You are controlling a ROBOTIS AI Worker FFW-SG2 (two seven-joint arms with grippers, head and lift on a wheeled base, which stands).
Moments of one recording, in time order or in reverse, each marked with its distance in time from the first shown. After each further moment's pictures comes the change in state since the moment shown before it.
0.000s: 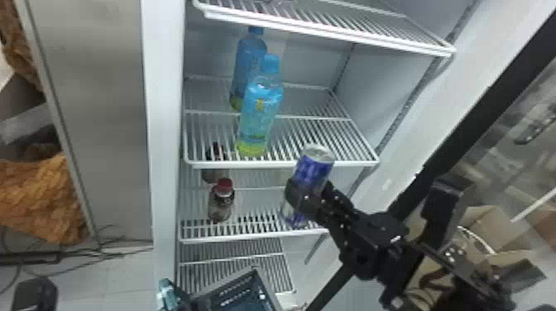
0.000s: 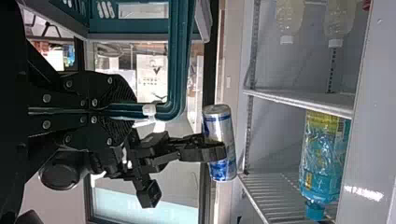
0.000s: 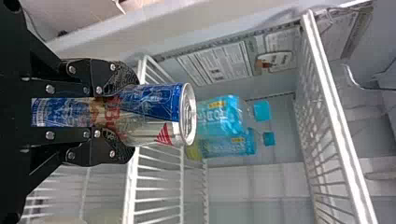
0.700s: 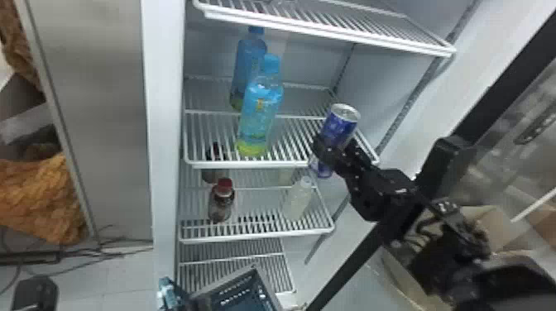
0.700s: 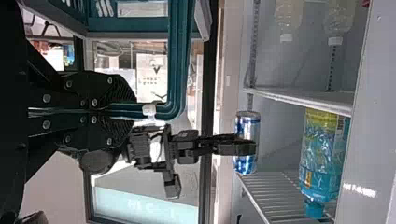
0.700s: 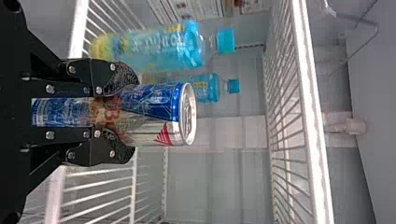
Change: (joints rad) left arm -0.002 0.000 -0.001 0.000 0.003 0.000 0.000; right arm -0.217 -0.030 -0.028 0.186 0.067 -0.110 -0.055
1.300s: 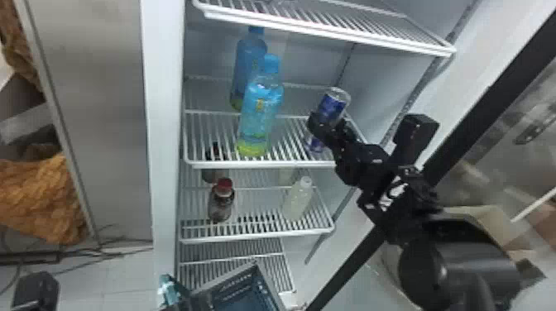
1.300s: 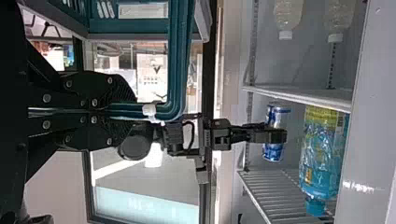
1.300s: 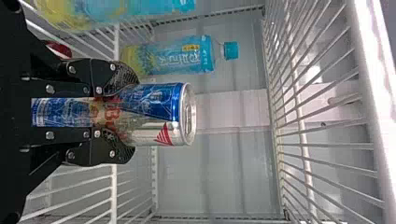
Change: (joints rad) left arm -0.009 -0.001 0.000 0.000 -0.001 0.000 0.000; right arm -0.261 0.016 0.055 0.323 0.054 -0.107 -0.002
